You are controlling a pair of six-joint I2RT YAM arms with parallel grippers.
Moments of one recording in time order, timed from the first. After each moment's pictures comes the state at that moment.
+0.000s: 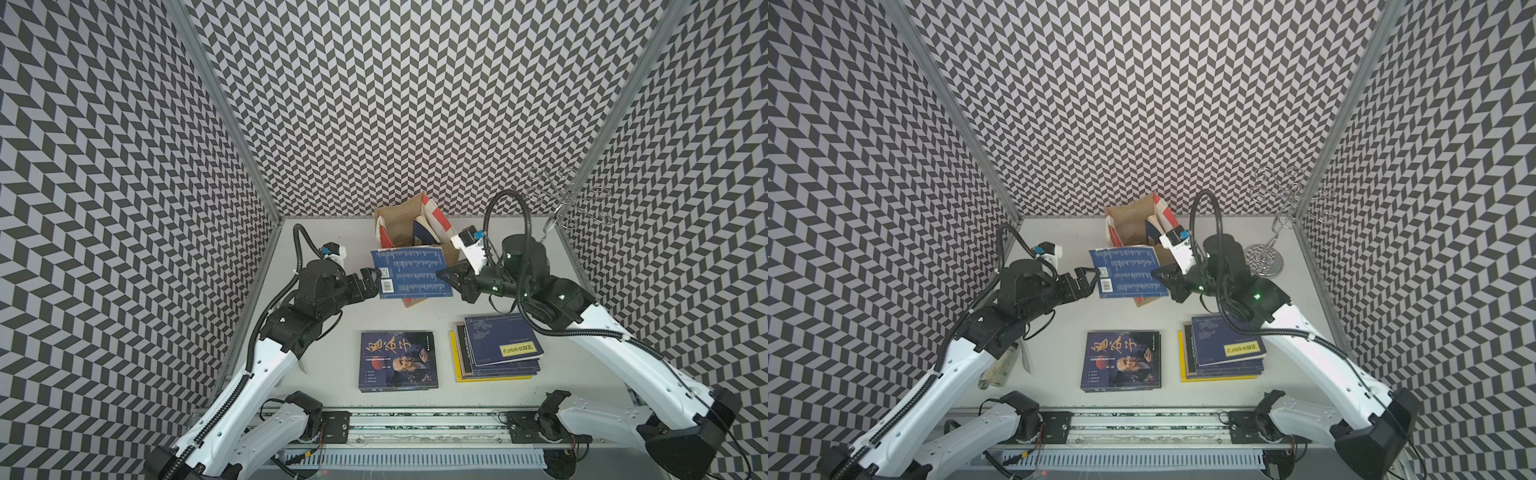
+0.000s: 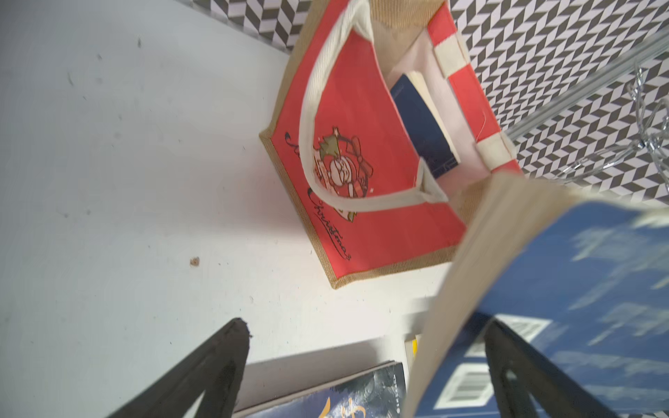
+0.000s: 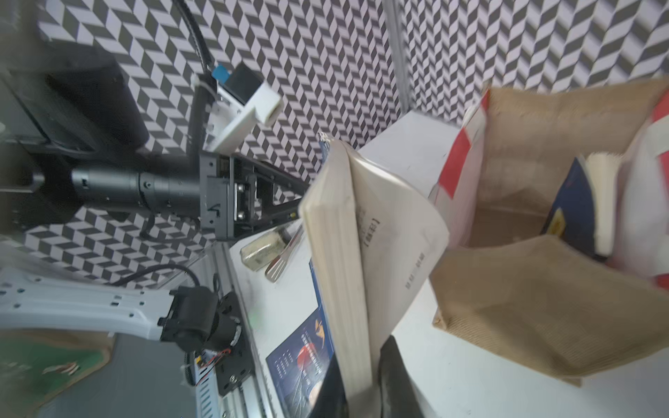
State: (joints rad) left arm -0.43 0.93 0.95 -0.48 0.07 -0.61; right arm 0.62 1.18 1.28 -0.46 -0.39 0.10
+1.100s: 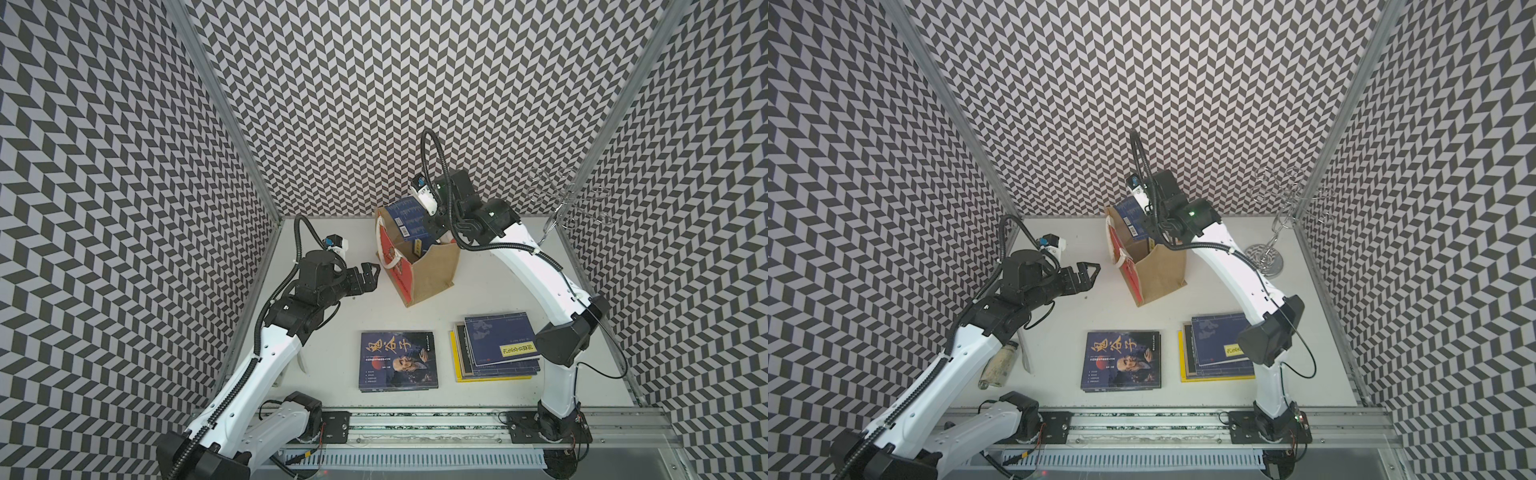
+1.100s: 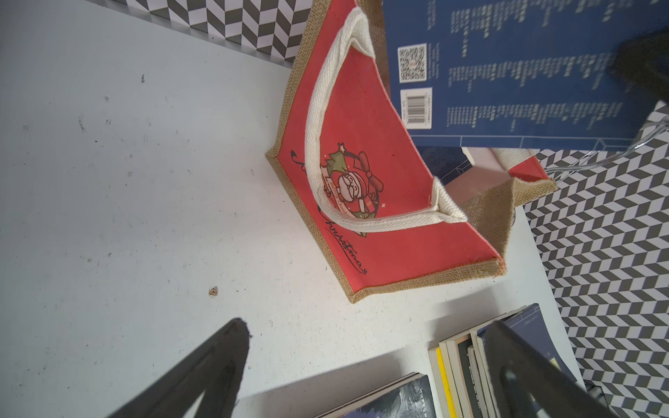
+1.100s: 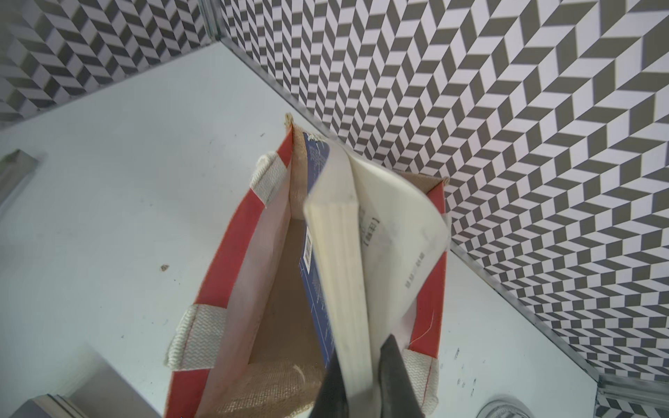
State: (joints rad) left arm -0.37 1.01 0.96 -0.44 0.14 -0.48; right arm 0.66 1.96 2.27 -0.97 0.20 -0.25
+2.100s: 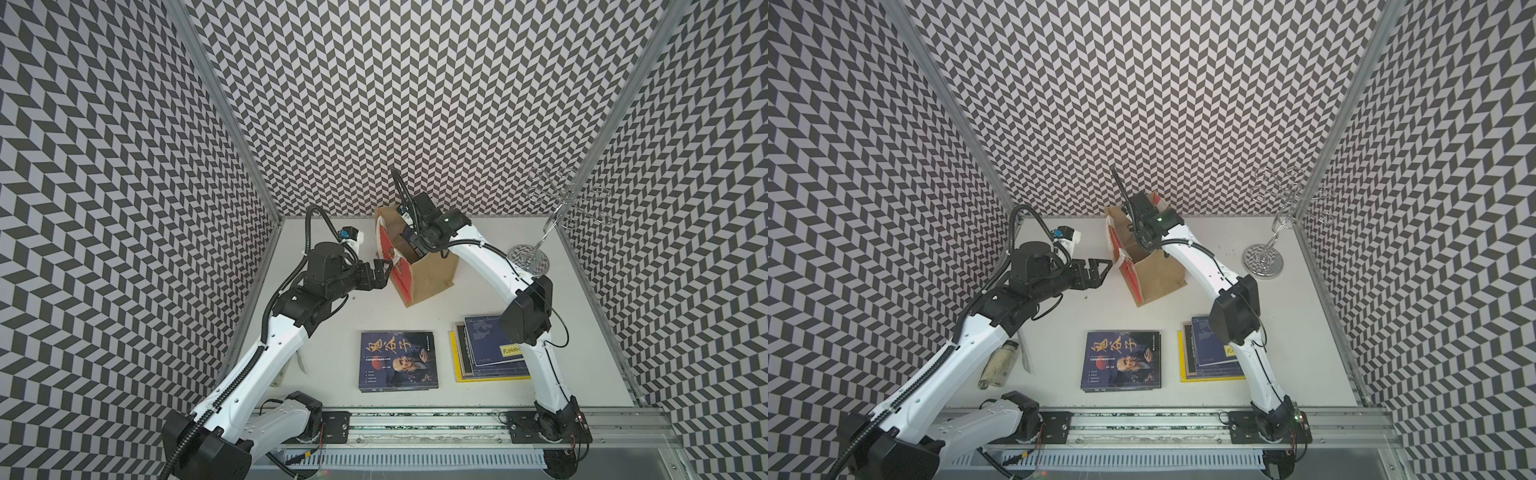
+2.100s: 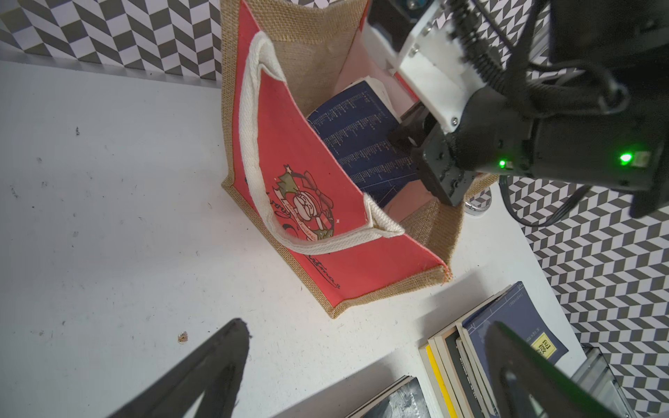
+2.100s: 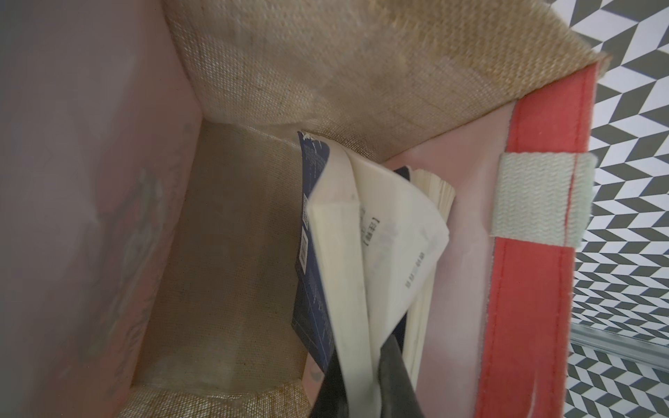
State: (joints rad) left arm -0.43 1.09 1.03 -0.40 0.19 -0.38; right arm 0.66 2.26 2.35 -1.02 0.42 -0.32
